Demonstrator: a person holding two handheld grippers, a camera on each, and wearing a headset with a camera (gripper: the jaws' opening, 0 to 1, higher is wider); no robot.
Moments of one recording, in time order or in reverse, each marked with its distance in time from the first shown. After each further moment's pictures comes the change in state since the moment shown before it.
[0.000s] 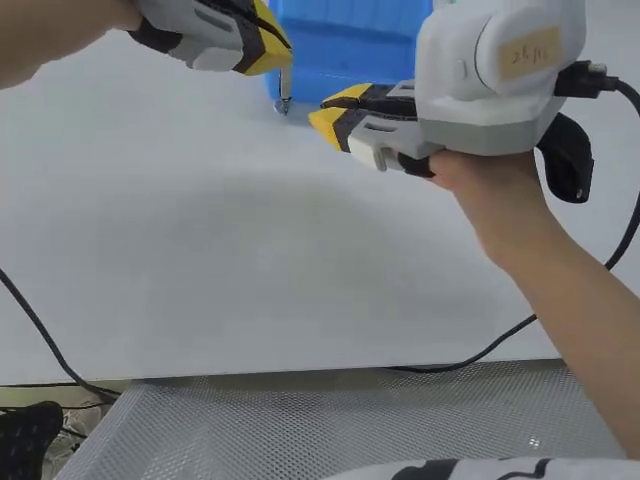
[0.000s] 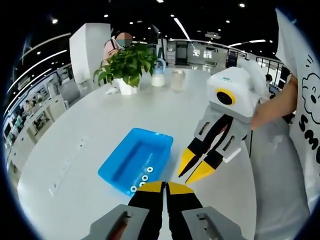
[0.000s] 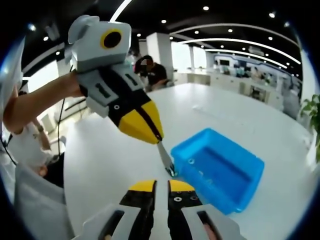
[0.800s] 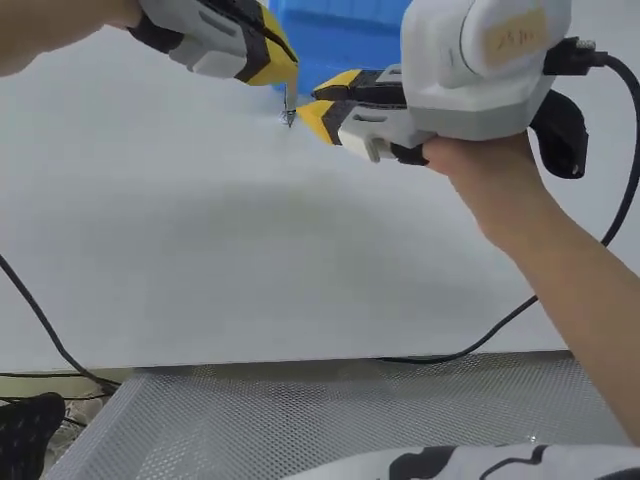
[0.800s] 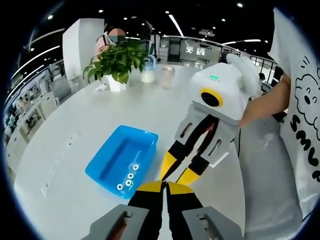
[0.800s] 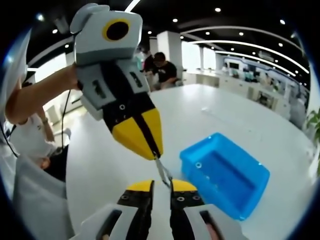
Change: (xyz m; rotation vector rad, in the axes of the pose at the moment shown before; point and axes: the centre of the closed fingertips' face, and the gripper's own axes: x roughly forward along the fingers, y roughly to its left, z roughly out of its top) left arm 0.002 -0.024 0.000 0.001 0.038 -0.089; right arm 0.008 0.008 0.004 -0.074 0.020 0.050
